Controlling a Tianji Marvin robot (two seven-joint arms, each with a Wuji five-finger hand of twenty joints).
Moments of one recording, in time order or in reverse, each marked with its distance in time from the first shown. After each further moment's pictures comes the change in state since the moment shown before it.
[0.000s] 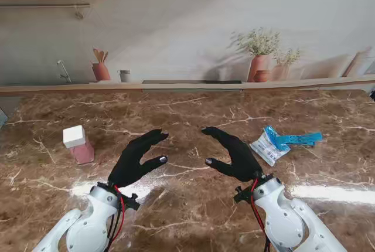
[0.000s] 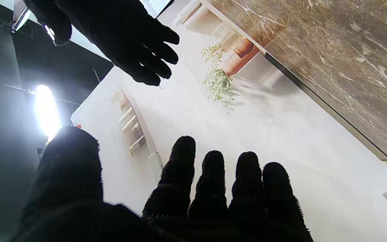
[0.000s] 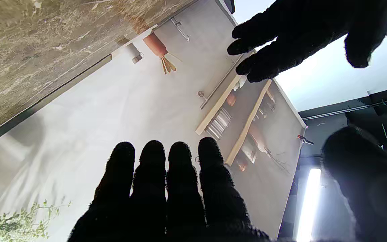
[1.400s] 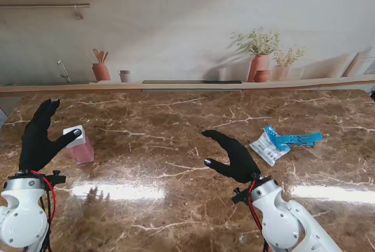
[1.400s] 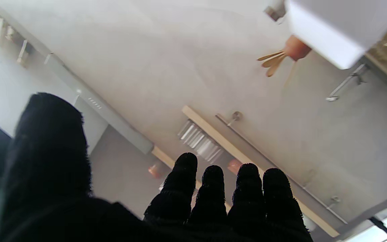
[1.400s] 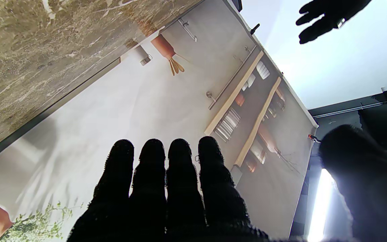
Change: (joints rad) left arm 0.078 -0.036 -0.475 0.024 0.049 0.048 0.156; right arm 0.010 -0.007 -0.023 0.032 0.003 0.027 -0.026; left_hand 0.021 -0.239 0.000 0.000 -0.146 0.051 -0.062 -0.025 -0.154 0.000 -0.024 -0.014 -0.098 -0.001 -0.038 -0.022 -0.004 0.000 -0.124 -0.042; right_hand 0.019 0.000 -0.002 0.000 0.001 -0.001 0.030 -0.013 0.026 0.001 0.012 0.000 0.011 0.005 0.013 0.000 0.012 0.013 0.026 0.000
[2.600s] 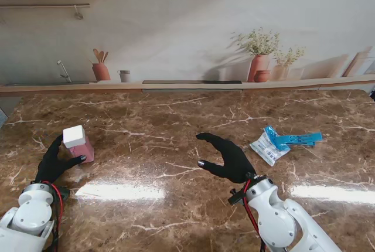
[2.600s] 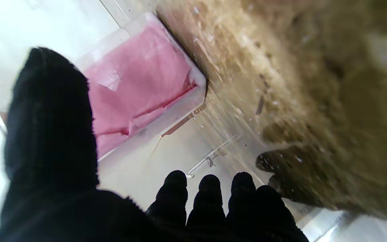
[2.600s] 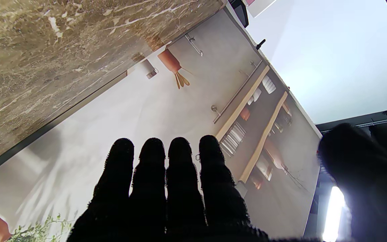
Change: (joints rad) left arm -0.290 0.015 0.087 0.608 -0.260 0.076 -0.217; right arm 0.004 0.010 -0.029 -0.036 -0.013 0.082 0.048; left_hand 0.130 -0.225 0.001 0.000 -0.161 -0.104 -0.100 0.037 -0.046 -0.040 -0.118 -0.039 -0.073 -0.069 -0.022 -0.007 -0.048 -0.099 -0.292 0.090; right_hand 0.013 -0.003 -0.008 0.001 0.002 -0.012 0.022 0.000 0.014 -0.001 0.005 0.001 0.010 0.001 0.002 0.000 0.009 0.001 0.012 0.000
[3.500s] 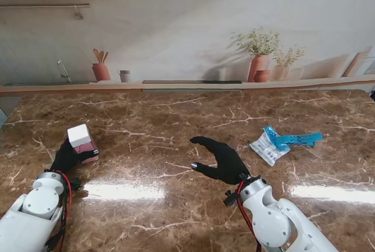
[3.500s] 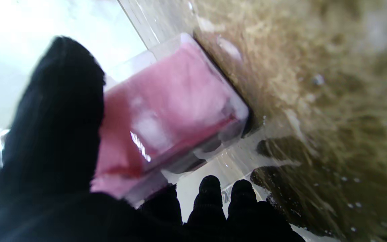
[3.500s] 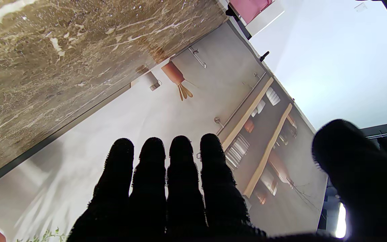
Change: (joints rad) left arm -0.143 0.013 0.115 0.148 -0.114 -0.086 -0.094; right arm 0.017 0.005 -0.048 -0.007 -0.009 0.063 0.019; left_hand -0.033 -0.111 0.306 -0.048 0.140 -0.214 0.451 0.337 -0.021 0.003 -0.008 0.107 -0.062 -0.007 -0.035 0.021 -0.076 -0.044 -0.192 0.152; right_hand 0.049 -0.001 -0.019 0.000 0.012 -0.015 0.012 0.000 0.012 -0.015 0.002 0.025 0.000 0.000 0.008 0.010 0.000 0.001 0.000 0.000
